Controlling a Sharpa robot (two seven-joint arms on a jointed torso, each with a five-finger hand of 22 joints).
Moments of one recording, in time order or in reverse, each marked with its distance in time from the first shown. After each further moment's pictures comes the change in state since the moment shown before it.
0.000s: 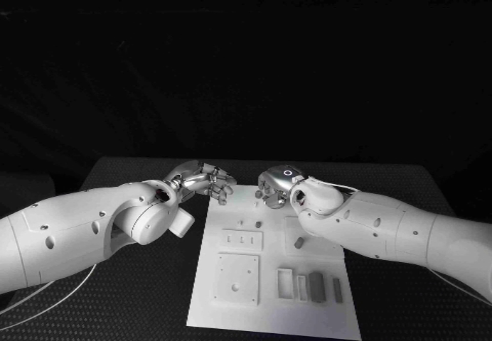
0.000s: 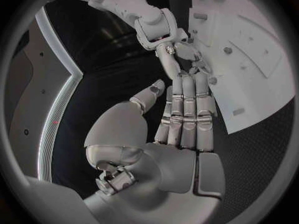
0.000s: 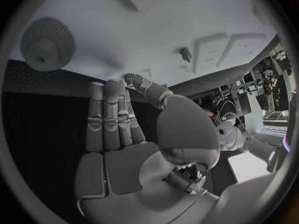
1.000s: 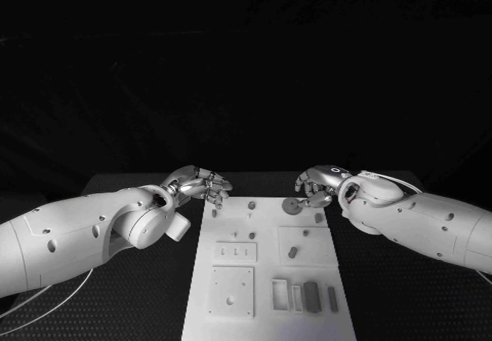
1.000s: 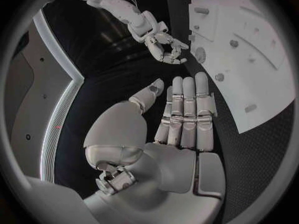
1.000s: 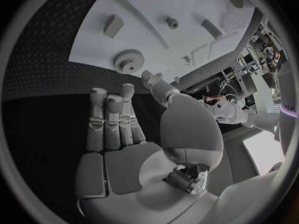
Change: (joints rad) left arm 0.007 -0.014 -0.002 -0.037 -0.003 0.014 0.027; left_hand -0.003 -0.013 0.000 0.000 0.000 -0.004 0.004 -0.008 0.007 -0.007 0.000 -0.004 0.014 -0.004 0.004 -0.005 0.008 -0.005 -0.007 0.000 -0.004 0.005; right arm 0.035 -0.209 0.066 0.055 0.179 0.135 0.156; right_hand -0.042 -0.082 -0.113 0.049 0.001 -0.034 -0.027 -0.037 0.057 -0.071 -0.064 0.556 0.831 -0.040 -0.054 0.345 0.178 0.016 -0.003 -0.029 0.180 -0.001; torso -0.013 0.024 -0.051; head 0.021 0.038
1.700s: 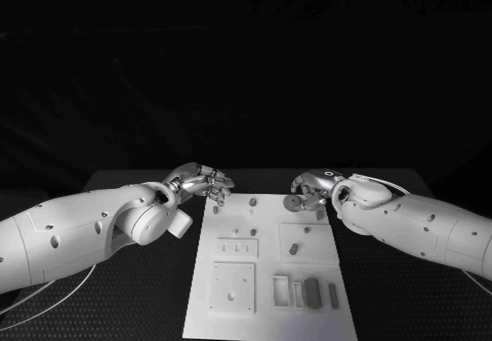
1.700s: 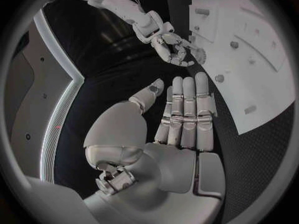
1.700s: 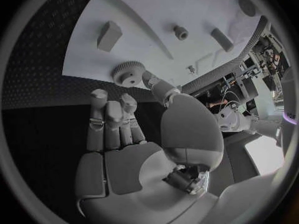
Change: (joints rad) left arm -0.001 0.003 -0.001 0.003 -0.001 0.001 -0.002; left_hand 0.000 0.000 0.000 0.000 0.000 -0.004 0.004 0.000 0.002 0.000 0.000 -0.004 0.003 0.000 0.000 -0.004 0.003 -0.003 0.000 0.000 0.000 0.002; right arm -0.032 0.074 -0.010 -0.100 -0.026 0.010 0.006; right_hand -0.002 -0.013 0.007 0.021 0.000 -0.049 0.001 -0.029 -0.015 -0.090 -0.016 0.416 0.246 -0.059 0.012 0.241 0.101 0.000 -0.016 -0.020 0.100 -0.001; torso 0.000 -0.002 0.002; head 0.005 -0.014
